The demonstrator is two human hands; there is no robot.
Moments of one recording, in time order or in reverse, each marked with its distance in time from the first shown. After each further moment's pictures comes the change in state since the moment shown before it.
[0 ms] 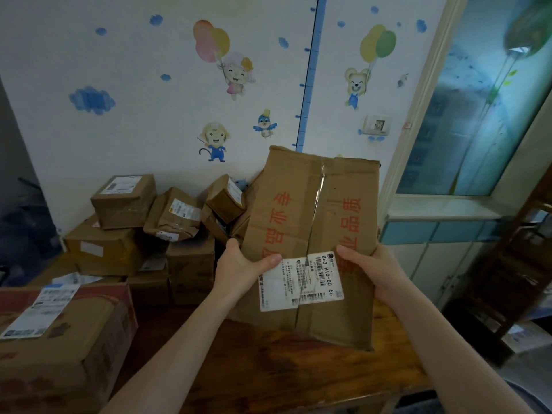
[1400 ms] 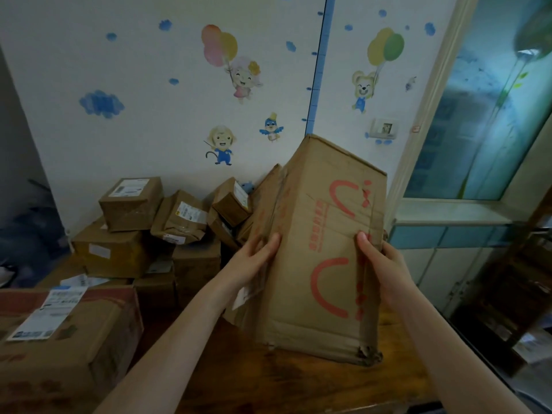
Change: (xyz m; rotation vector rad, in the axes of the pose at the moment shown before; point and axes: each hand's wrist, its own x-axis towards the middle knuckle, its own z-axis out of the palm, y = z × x) left_hand -0.002 0.027 -0.019 -0.214 -0.373 -0.055; right_hand -0.001 -0.002 0.009 0.201 0.041 -0.101
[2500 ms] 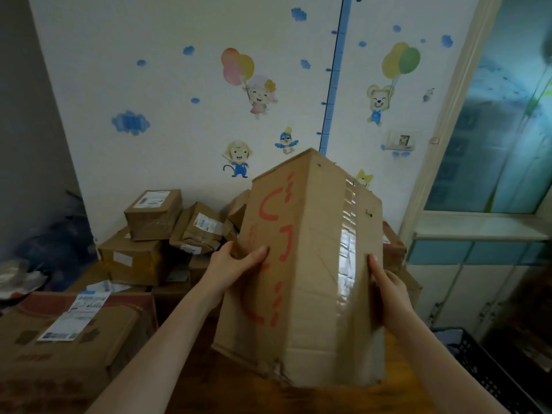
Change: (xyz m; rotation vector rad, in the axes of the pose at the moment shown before) left_hand 0.000 -0.006 -0.037 0.004 0.266 0.045; right_hand 0.017 0.029 -0.003 -0.047 0.071 0.177
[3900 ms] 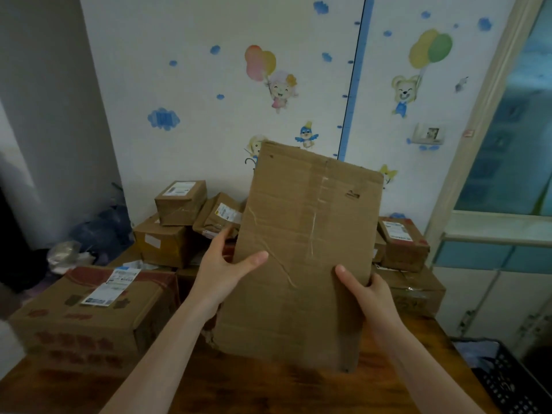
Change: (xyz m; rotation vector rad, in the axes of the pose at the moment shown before) left_hand -0.068 -0.004 0.007 0.010 0.256 0.095; right_hand -0.042 0.017 0.014 -0.081 -0.218 -0.107
